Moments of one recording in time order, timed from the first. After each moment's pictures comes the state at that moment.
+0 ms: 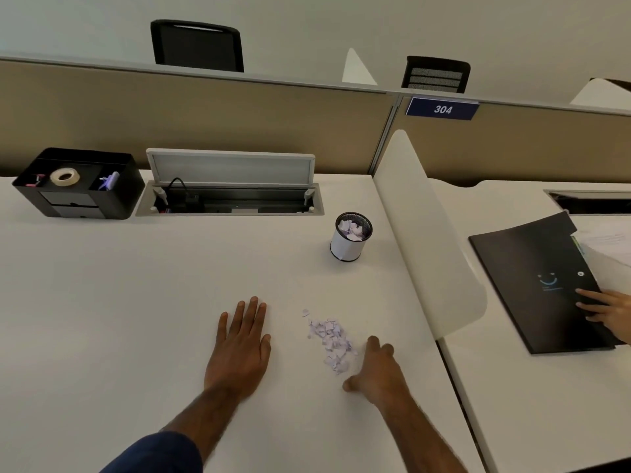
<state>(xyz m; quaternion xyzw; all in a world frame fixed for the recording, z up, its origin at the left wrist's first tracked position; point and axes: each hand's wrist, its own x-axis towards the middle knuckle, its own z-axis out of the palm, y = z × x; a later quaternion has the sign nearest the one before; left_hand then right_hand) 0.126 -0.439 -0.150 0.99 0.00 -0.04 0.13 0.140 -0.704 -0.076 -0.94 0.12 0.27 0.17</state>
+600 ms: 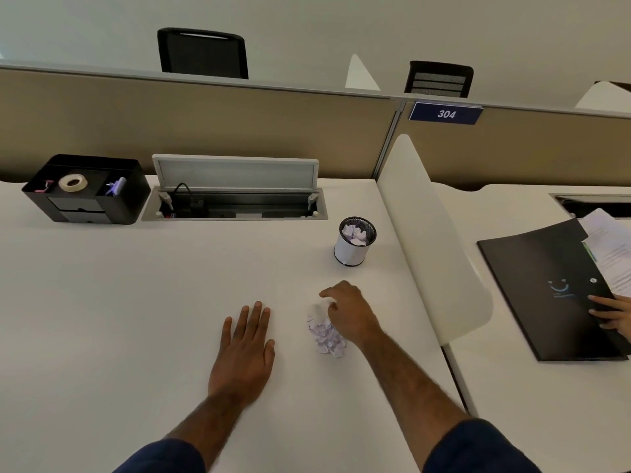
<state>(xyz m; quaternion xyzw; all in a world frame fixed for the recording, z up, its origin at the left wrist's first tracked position) 0.125 -0.439 -0.150 0.99 0.00 -0.04 0.13 0.236 -0.659 -0.073 -0.96 -0.11 0.12 0.24</state>
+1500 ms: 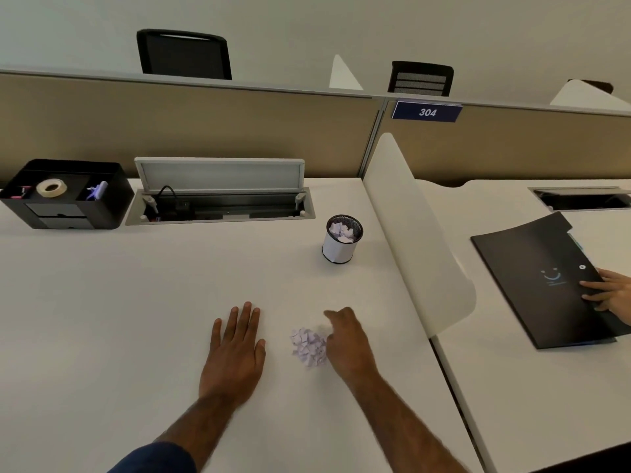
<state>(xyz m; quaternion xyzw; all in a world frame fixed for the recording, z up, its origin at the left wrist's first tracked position) 0.127 -0.438 -0.157 0.99 0.00 -0.02 0.12 0.169 -0.667 -0.081 -0.96 -0.02 0.09 0.25</state>
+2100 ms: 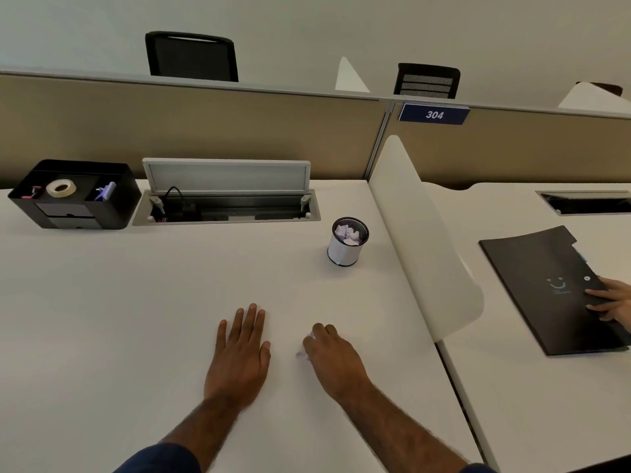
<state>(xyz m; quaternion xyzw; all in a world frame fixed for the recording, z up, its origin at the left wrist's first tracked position) 0.125 -0.438 -0.156 0.99 0.00 -0.03 0.12 0.156 -0.645 -0.108 -0.96 -0.28 0.02 0.02</state>
